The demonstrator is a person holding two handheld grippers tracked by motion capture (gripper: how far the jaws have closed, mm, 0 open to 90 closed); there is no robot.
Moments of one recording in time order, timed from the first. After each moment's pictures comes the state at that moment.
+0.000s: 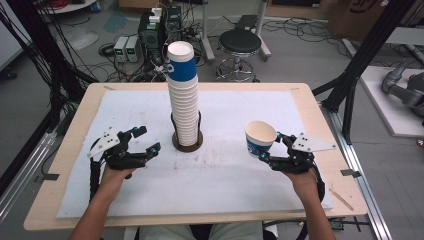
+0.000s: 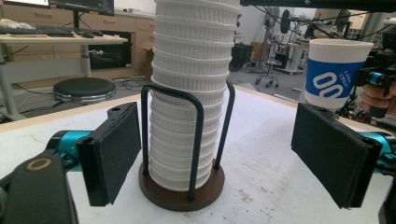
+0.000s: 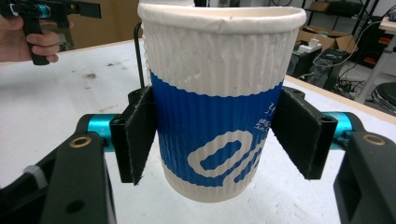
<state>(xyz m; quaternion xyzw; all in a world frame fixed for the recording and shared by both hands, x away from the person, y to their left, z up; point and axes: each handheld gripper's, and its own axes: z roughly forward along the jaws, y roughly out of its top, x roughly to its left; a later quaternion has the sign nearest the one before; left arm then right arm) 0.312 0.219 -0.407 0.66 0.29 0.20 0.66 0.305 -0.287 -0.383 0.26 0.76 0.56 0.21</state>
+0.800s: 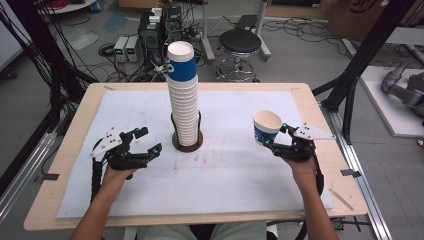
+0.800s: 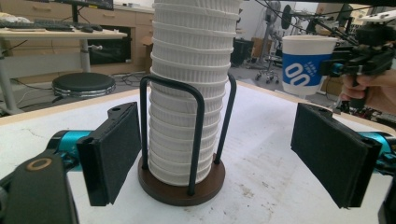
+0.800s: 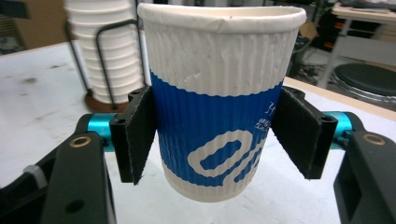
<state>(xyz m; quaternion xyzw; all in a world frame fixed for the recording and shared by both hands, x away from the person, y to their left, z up) 0.313 0.216 -0.412 0.67 0.29 0.20 0.66 0.341 -0.302 -0.392 0.32 0.74 0.54 0.24</state>
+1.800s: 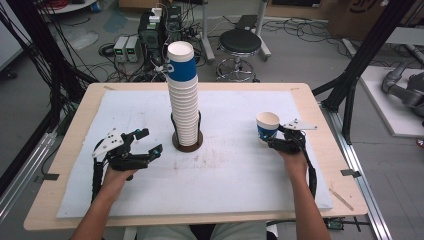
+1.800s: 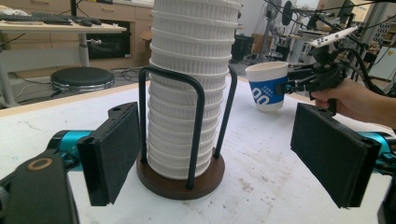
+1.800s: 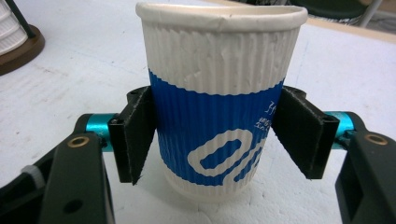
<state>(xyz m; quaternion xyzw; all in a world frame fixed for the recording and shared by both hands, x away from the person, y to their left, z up) 0.314 0.216 -0.415 0.67 0.29 0.19 0.65 0.389 -0.306 -0.439 0.43 0.75 0.44 0.25</state>
